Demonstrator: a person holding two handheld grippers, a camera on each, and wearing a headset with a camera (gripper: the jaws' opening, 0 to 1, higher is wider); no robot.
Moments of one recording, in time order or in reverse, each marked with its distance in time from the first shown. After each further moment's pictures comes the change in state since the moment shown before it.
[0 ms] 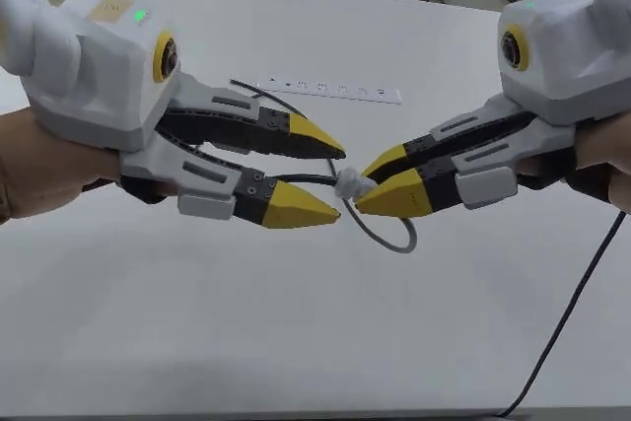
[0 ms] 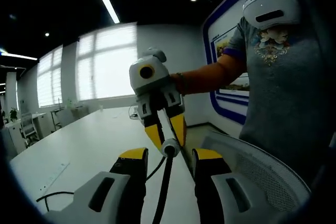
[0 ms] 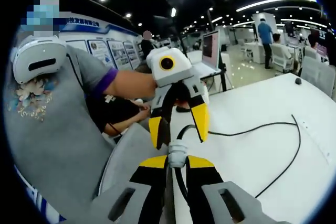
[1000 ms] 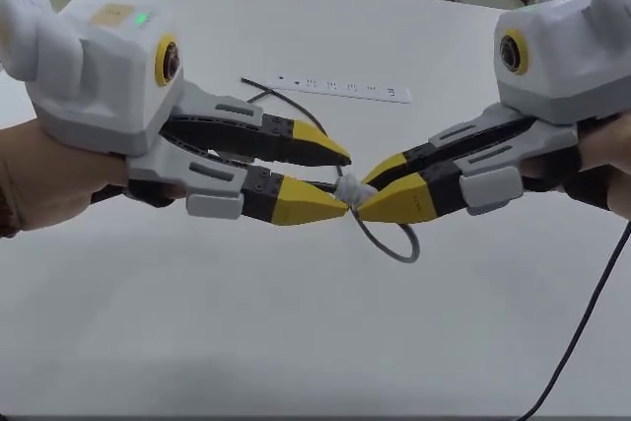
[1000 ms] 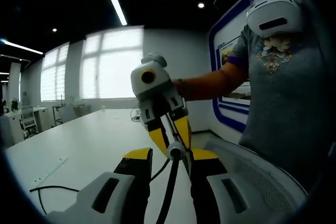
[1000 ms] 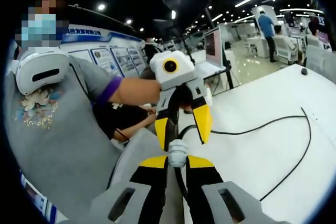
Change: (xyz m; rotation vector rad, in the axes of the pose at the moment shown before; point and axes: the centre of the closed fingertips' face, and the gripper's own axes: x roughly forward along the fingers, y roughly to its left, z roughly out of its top) left arm -0.014 0.014 -0.006 -0.064 -0.052 0.028; right arm 0.004 -0.006 0.000 0.071 -0.014 0.073
